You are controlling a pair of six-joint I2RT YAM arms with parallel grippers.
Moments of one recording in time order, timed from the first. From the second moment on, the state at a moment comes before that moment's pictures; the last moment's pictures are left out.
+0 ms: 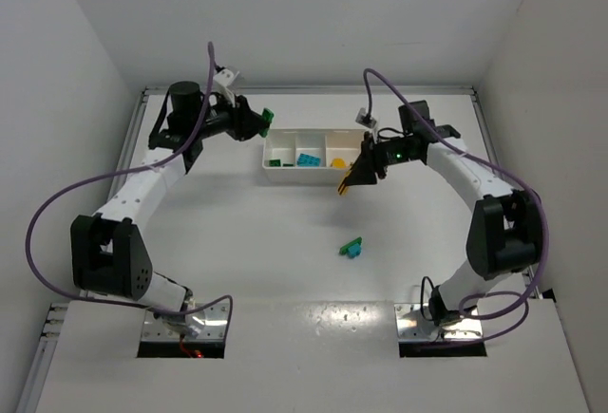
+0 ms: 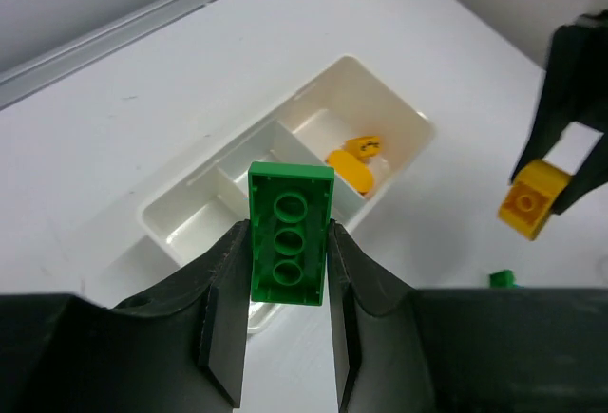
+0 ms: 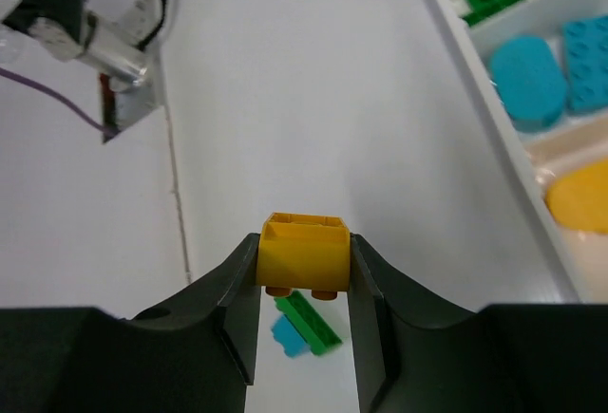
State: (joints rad) left arm -0.15 1.46 1.19 0.00 0.74 -0.06; right arm 0.21 1.64 1.21 -0.60 -1.10 -0.46
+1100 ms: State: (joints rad) left arm -0.24 1.91 1.45 -0.12 0.58 0.23; right arm 0.10 1.81 1.40 -0.39 -0.75 -0.30
